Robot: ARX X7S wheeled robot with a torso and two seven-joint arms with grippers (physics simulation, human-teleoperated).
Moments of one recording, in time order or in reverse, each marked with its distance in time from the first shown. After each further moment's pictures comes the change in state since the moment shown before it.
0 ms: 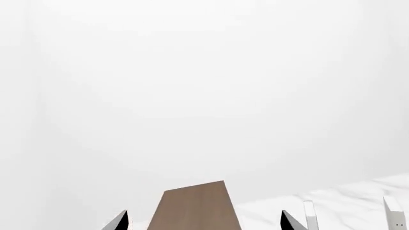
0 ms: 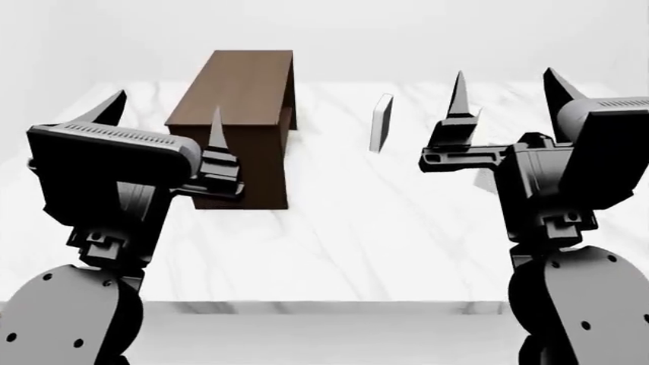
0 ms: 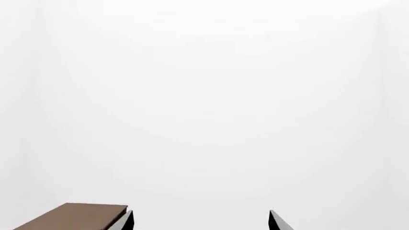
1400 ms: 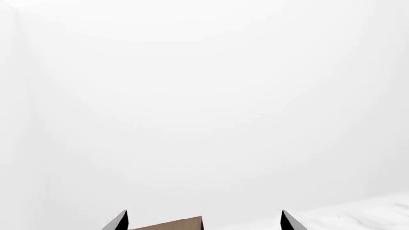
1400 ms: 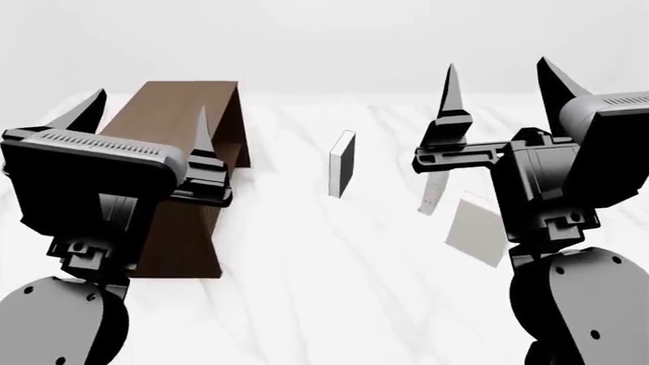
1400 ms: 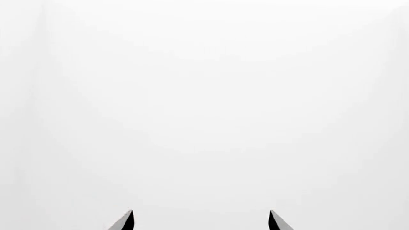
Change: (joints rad) left arm 0.030 -0.052 -0.014 0.041 -0.025 0.020 -0.031; right arm 0.011 0.029 -0.013 -0.029 0.075 -0.008 0.017
